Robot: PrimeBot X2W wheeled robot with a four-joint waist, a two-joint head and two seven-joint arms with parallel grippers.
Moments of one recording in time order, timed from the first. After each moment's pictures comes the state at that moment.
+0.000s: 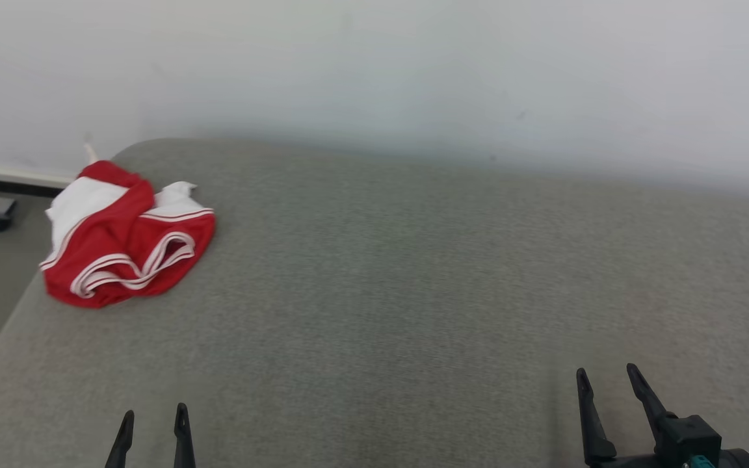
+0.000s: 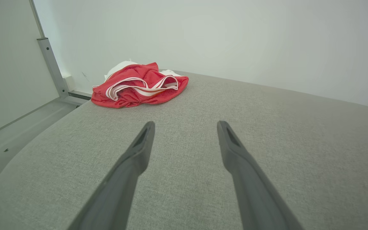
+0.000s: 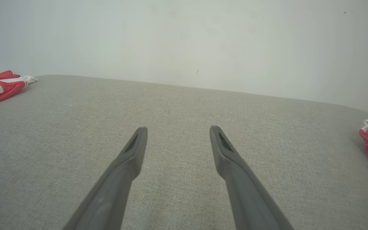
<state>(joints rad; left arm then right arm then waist) 0.06 0.05 0.04 0.21 -0.17 -0.08 -0.26 0.05 -0.05 -0.12 0.18 -0.03 0.13 -0.18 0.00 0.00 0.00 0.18</state>
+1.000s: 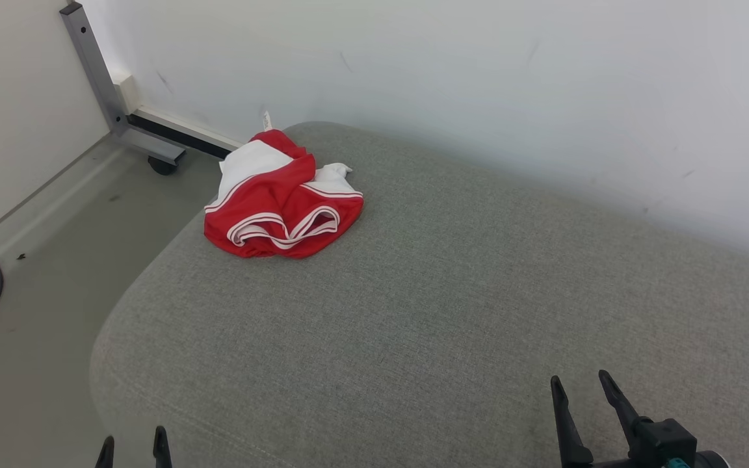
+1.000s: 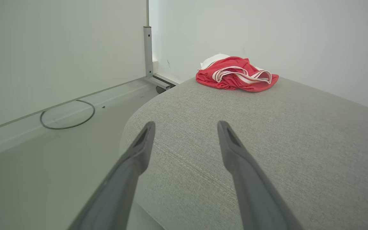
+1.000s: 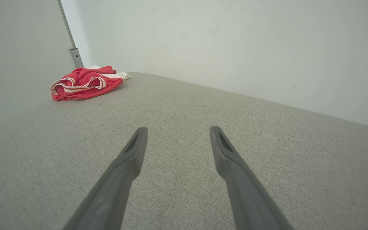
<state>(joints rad) 0.09 0.05 0.12 0.25 -0.19 -0.11 -0.26 0.03 -0.05 -0.05 0.24 0.02 0.13 -0.21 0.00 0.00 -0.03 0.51</state>
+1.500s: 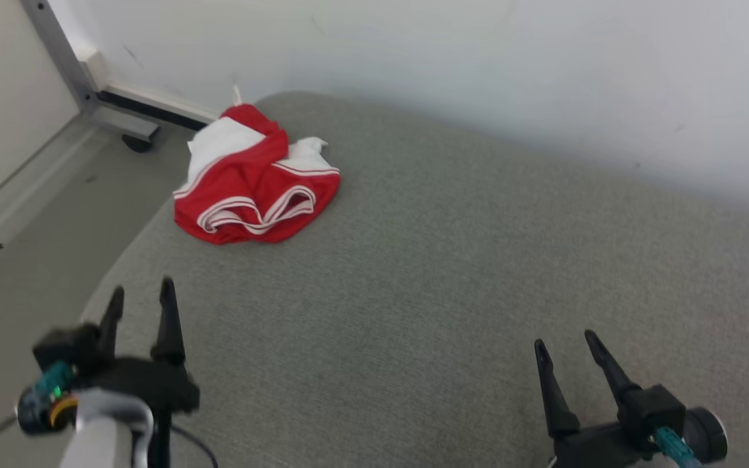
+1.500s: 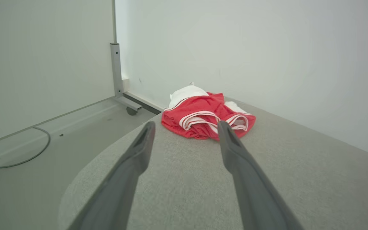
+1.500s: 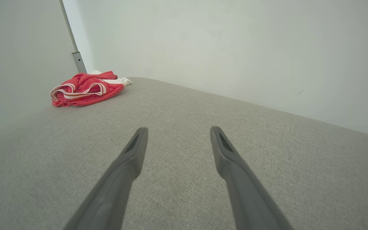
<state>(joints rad) -0.35 0.10 0.05 0.53 -0.31 -0.12 -0.22 -0.01 -0.05 -0.01 0.15 -0.02 0.13 -0.16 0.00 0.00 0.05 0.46</state>
